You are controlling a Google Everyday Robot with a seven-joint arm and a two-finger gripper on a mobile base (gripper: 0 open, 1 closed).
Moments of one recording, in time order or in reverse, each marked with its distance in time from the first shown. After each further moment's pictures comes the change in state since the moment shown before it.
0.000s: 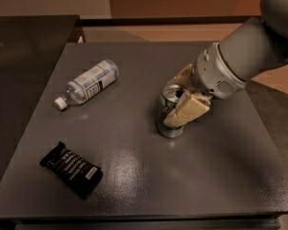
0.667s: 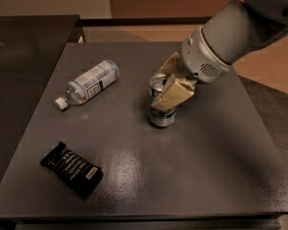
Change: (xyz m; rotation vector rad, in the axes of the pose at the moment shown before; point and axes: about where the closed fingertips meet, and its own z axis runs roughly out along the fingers) arm -0.031 -0.016 0.002 -0.004 0.002 -0.013
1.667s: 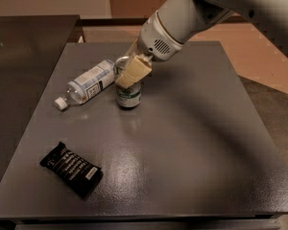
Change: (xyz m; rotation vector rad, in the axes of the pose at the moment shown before) arm -0.069 -0.058 0.051 -0.037 -0.085 0.052
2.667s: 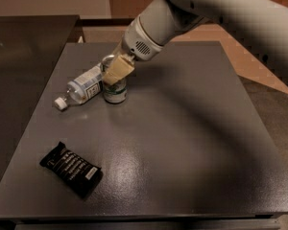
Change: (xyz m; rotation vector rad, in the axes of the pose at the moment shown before) arm -0.023 -0.025 0.042 0.008 -0.038 0.000
